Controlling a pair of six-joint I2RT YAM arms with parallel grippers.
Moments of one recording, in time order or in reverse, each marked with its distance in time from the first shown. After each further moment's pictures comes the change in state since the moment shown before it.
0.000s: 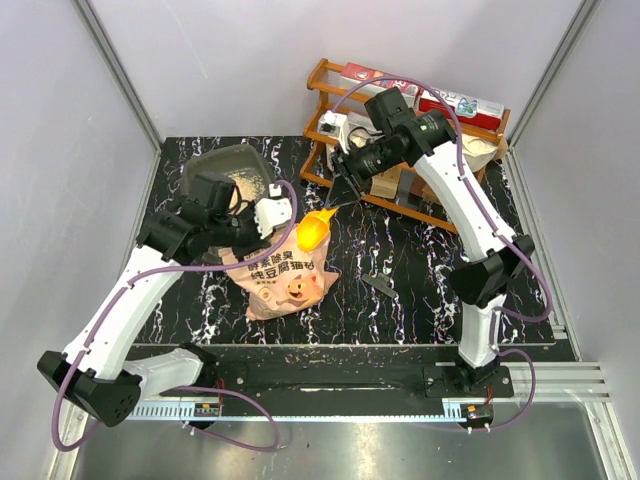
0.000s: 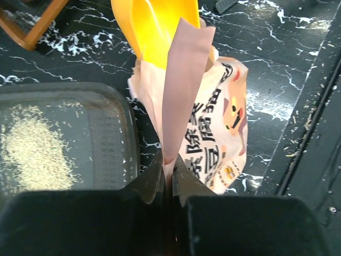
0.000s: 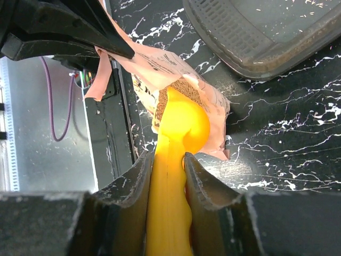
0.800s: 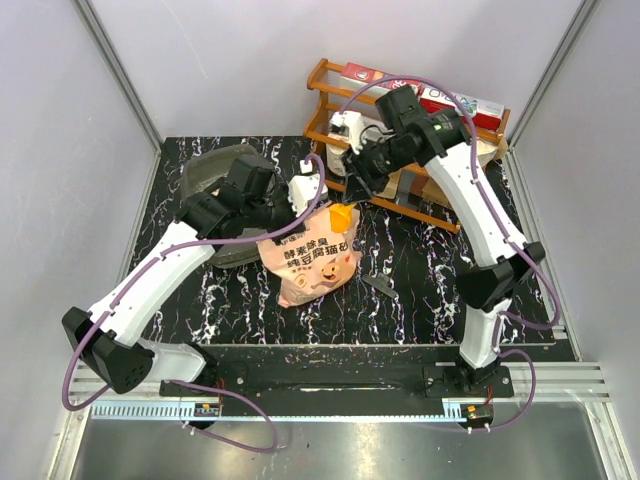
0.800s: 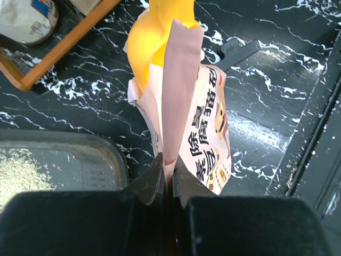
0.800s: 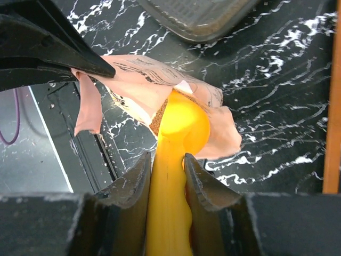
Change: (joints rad) left arm -0.136 0.183 0.114 0.171 -0.037 -0.234; right arm 0.003 -0.029 0.016 -0.064 0.237 -0.035
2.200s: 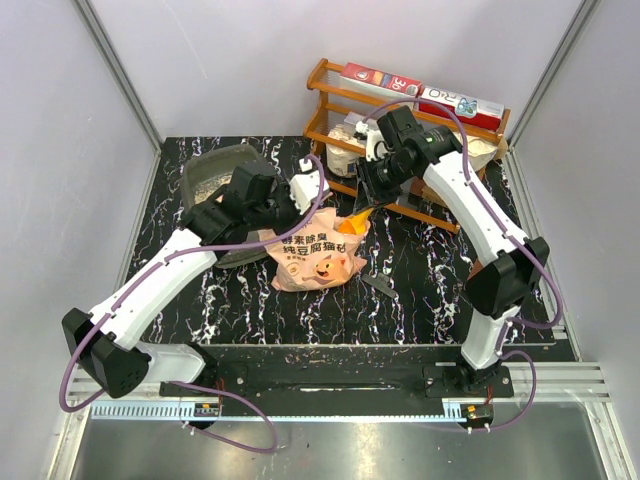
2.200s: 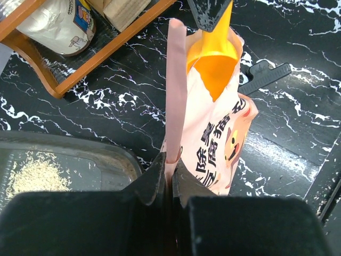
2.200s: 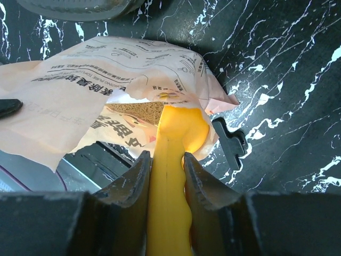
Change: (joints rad) left arm -0.029 -0.027 -0.093 0.197 -0.120 -0.018; right arm -0.058 -0.069 -0.298 0.138 0.253 0.505
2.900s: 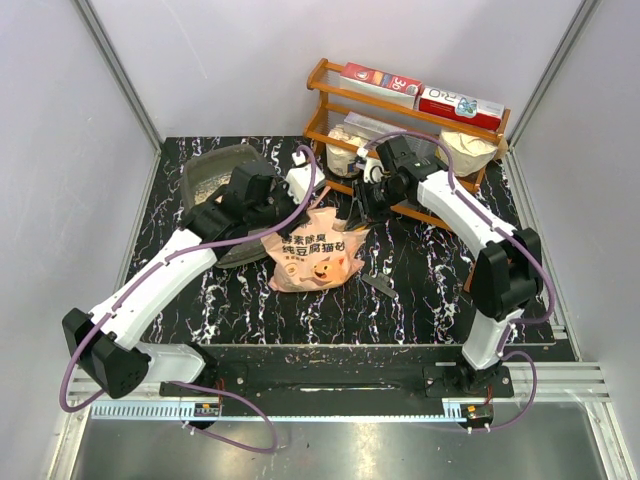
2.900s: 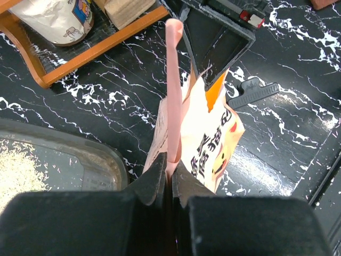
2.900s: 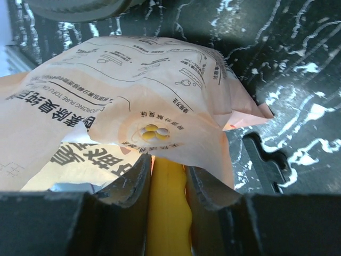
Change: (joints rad) left arm 0.001 0.000 -0.014 0.035 -0.003 -0.161; right arm -0.008 -0.057 -0.409 0.338 -0.147 0.146
